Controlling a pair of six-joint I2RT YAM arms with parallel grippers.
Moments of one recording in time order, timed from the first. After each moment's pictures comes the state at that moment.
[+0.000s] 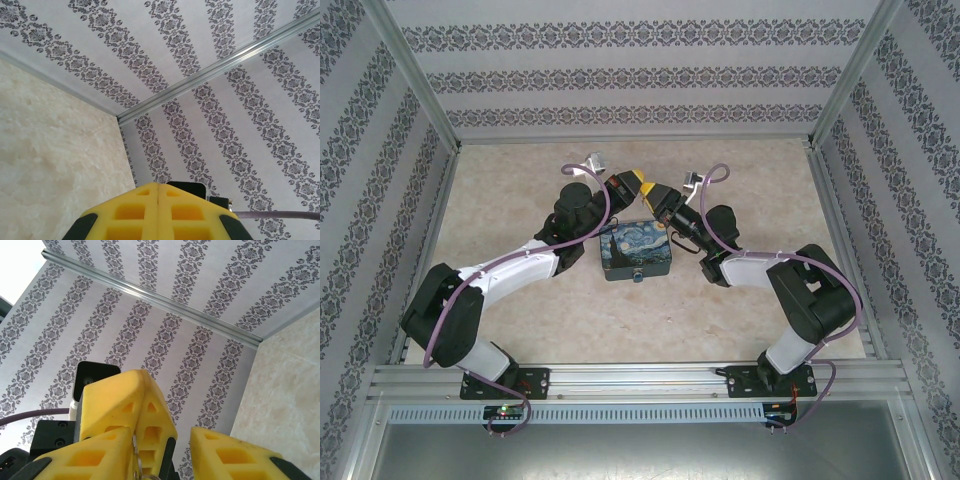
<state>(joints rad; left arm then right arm) -0.59 1.52 0.94 0.60 0.08 -1.05 0.52 1.65 0.68 1.24 -0.39 1.32</state>
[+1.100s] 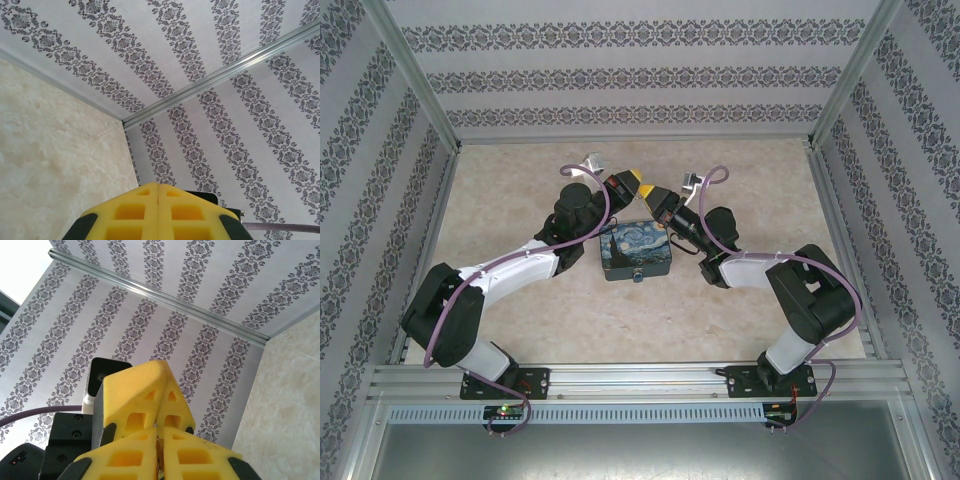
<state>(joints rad) -0.58 1.52 0.93 0.60 0.06 -1.05 0.54 1.65 0.67 1.27 -0.38 1.33</state>
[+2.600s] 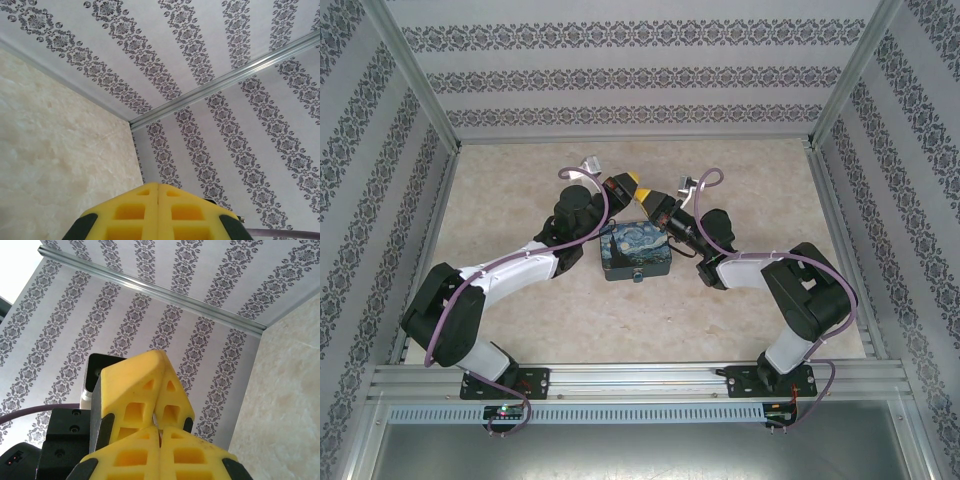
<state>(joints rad) -0.58 1.52 0.91 0.61 0.03 -1.07 0.55 1.67 0.66 1.27 -0.37 1.36</state>
